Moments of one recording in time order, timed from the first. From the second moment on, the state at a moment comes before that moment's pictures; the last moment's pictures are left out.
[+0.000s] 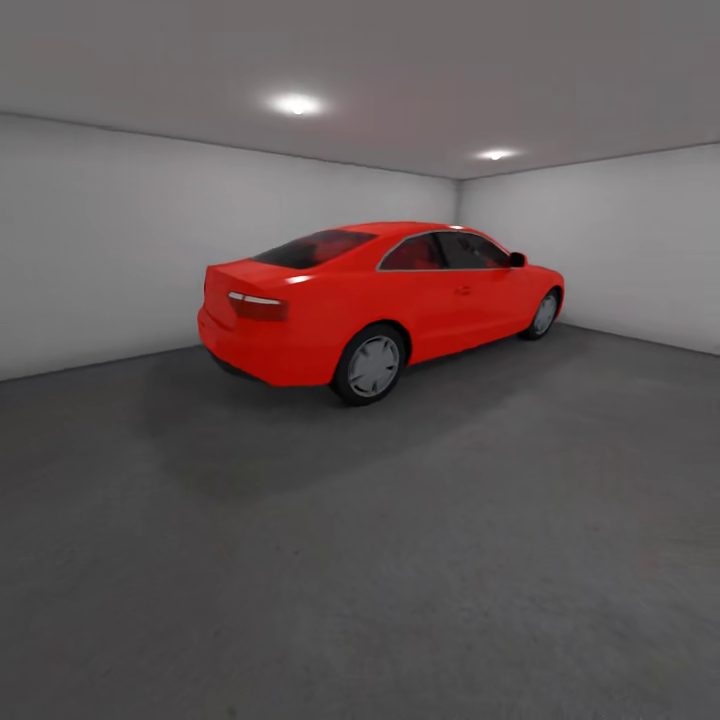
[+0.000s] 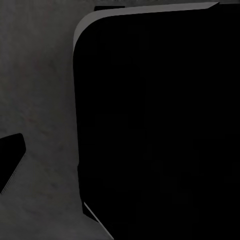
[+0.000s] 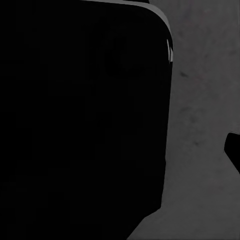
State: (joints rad) left arm 0.00 0.01 0.00 -0.03 0.00 -0.02 0.00; right arm 0.00 0.00 0.00 0.00 0.00 -0.05 0.00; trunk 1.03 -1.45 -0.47
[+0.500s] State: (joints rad) left arm 0.00 0.01 0.00 -0.03 0.00 -0.02 0.00; right arm 0.00 0.00 0.00 0.00 0.00 -0.05 0.00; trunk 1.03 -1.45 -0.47
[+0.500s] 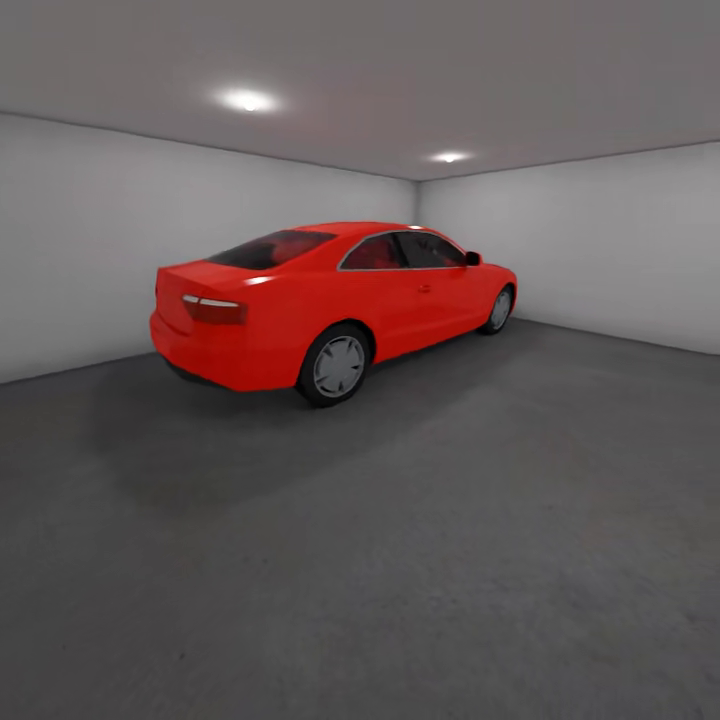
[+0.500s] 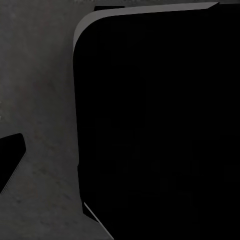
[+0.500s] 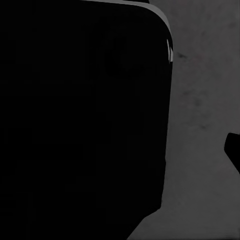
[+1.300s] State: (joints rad) left arm 0.00 0.01 0.00 -0.03 0.00 -0.02 0.00; right arm 0.00 0.00 0.00 0.00 0.00 -0.05 0.00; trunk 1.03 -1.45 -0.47
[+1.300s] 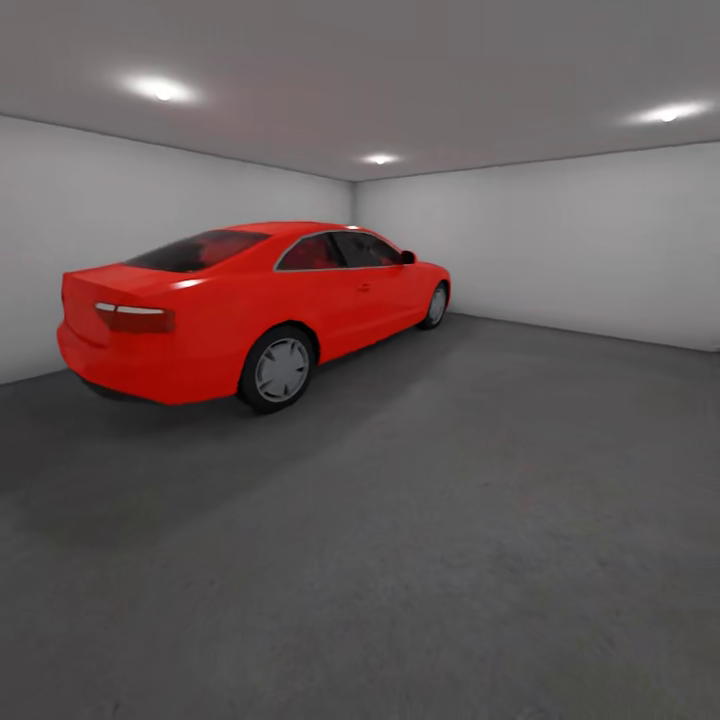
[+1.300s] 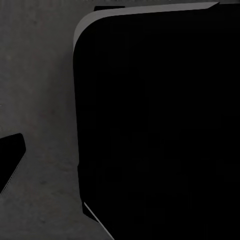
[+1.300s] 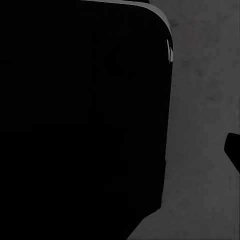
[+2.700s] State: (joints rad) left arm 0.00 -0.02 0.01 -0.05 0.00 -0.04 0.00; right arm 0.00 -0.01 0.00 0.00 0.01 -0.05 0.00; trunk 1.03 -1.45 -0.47
